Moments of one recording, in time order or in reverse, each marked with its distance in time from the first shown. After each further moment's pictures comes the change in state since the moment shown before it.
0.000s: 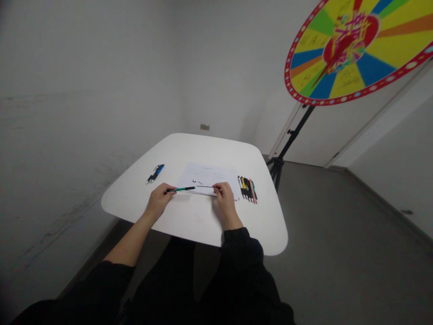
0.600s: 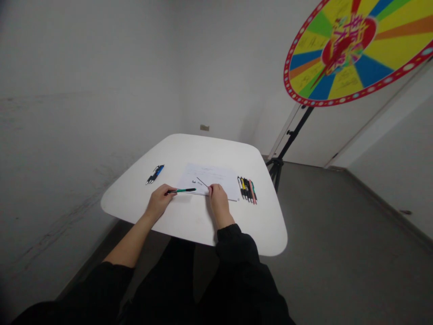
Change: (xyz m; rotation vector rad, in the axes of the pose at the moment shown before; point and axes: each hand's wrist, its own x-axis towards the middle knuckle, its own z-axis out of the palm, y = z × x) left_hand -0.002 0.000 0.000 0.041 -0.032 0.041; right_hand 0.001 0.000 0.027 -0.381 -0.086 0.015
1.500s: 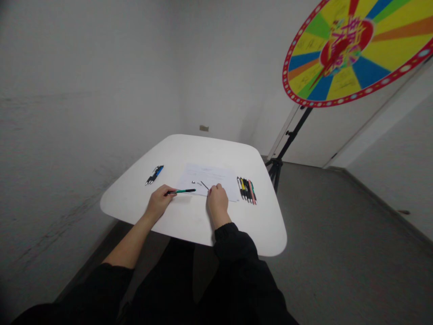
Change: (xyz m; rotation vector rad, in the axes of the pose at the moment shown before) left_hand 0.000 0.000 0.000 0.001 -0.011 0.006; right_hand 0.002 -0.010 0.003 -0.377 -0.072 0.056
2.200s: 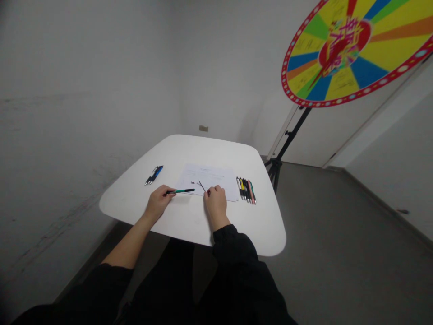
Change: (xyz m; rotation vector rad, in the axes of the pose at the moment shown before) left_hand 0.001 0.004 -0.001 -0.027 0.015 -0.024; right_hand -0.009 -0.003 -0.003 0.146 0.033 -0.006
